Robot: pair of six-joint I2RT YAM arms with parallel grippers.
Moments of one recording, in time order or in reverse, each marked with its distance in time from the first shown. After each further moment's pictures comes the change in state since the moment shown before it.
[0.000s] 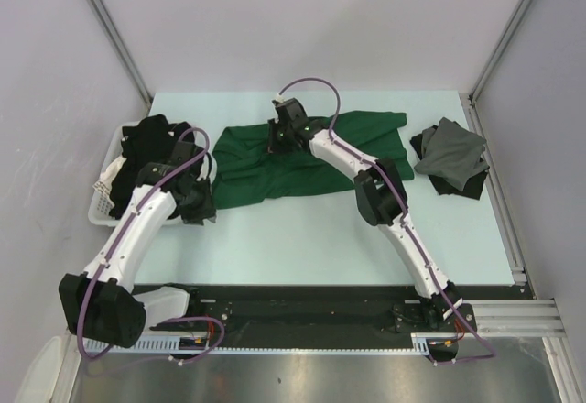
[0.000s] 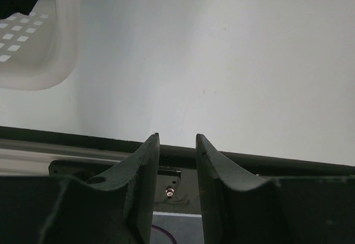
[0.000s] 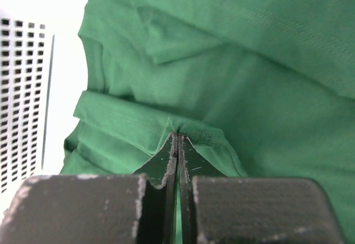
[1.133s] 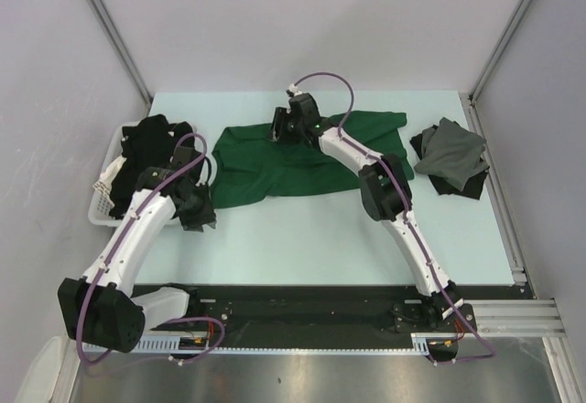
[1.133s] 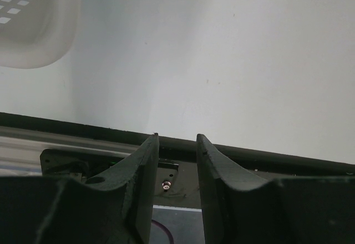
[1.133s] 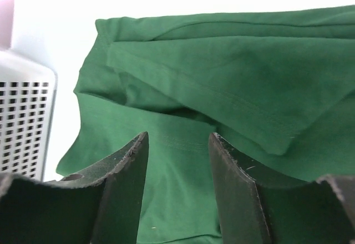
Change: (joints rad) left arm 0.000 -0.047 -0.051 -0.025 0.002 -0.050; right arm -0.068 0.037 -0.017 0.185 0.026 0.024
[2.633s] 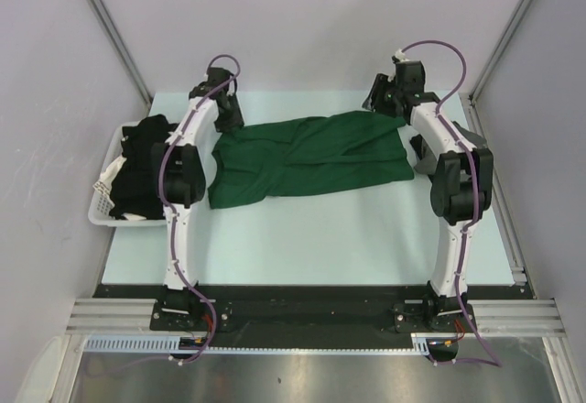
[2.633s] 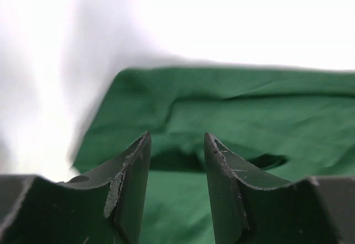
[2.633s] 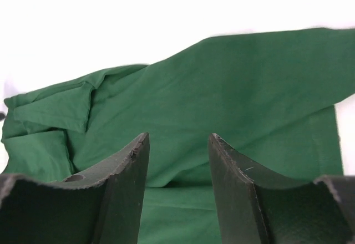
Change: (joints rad) left arm 0.092 1.278 1.208 0.343 -0.003 0.112; right arm -0.445 -0.502 -0.447 -0.108 0.003 -0.206
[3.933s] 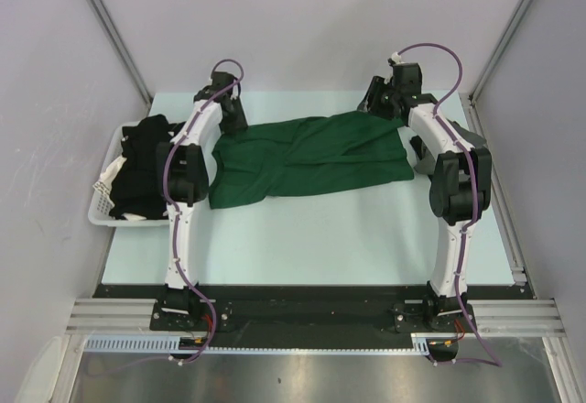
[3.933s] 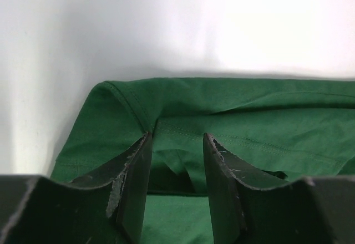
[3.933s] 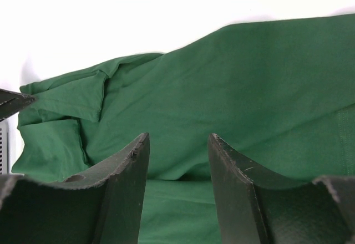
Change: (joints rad) left arm -0.008 0.061 0.026 0.052 0.035 -0.023; right arm 0.011 0.000 -0.015 0.004 -0.056 0.028
